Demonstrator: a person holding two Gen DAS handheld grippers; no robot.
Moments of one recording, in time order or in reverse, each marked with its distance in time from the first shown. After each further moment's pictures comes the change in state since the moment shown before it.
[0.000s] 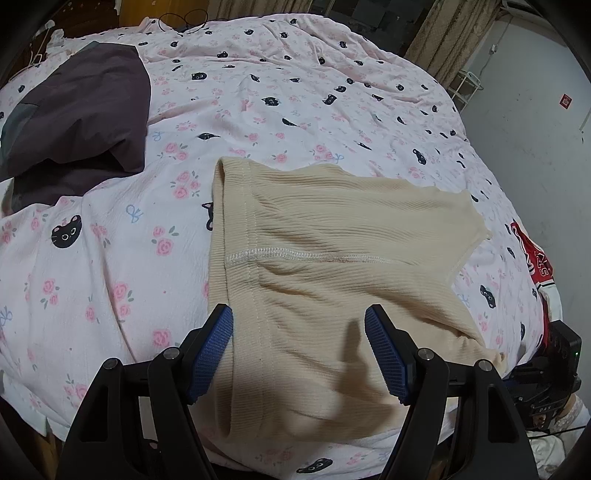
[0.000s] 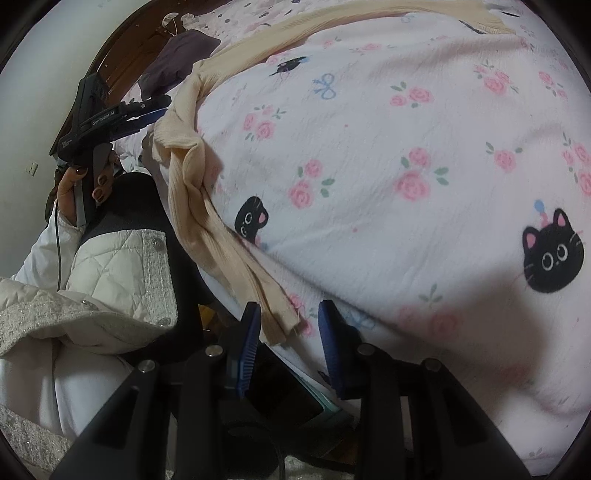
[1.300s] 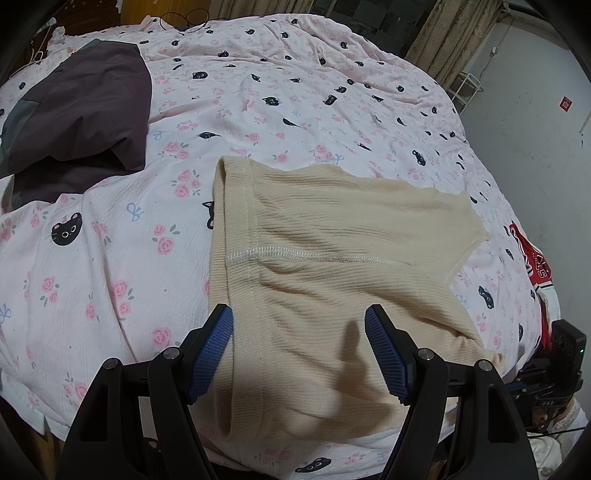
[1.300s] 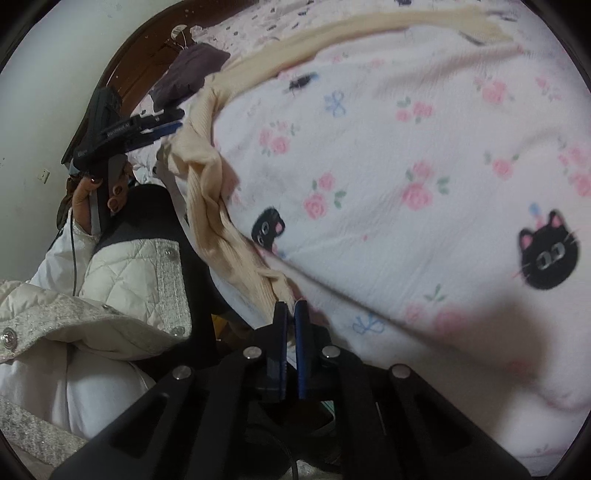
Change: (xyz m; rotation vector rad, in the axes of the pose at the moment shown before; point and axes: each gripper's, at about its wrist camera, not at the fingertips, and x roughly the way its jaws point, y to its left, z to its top) left arm -0.001 0.000 -0.001 -0.006 0.000 -0.005; right arm -0.019 0.002 -0.002 0.003 -0.076 0.045
